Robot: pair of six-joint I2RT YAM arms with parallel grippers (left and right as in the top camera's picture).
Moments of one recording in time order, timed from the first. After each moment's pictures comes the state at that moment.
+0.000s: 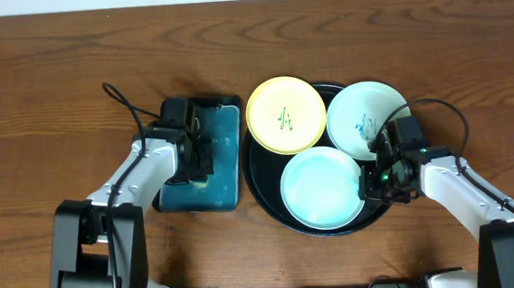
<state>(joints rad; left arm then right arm) -0.18 1.69 0.94 -0.67 0.04 -0.25 0.15 1.51 0.67 -0.63 -0.32 0.30</state>
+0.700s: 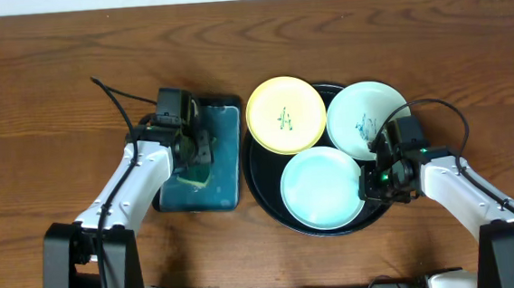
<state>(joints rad) -0.18 1.60 0.96 -0.59 0.04 -0.25 0.15 1.51 0.67 -0.64 -0.32 0.30</state>
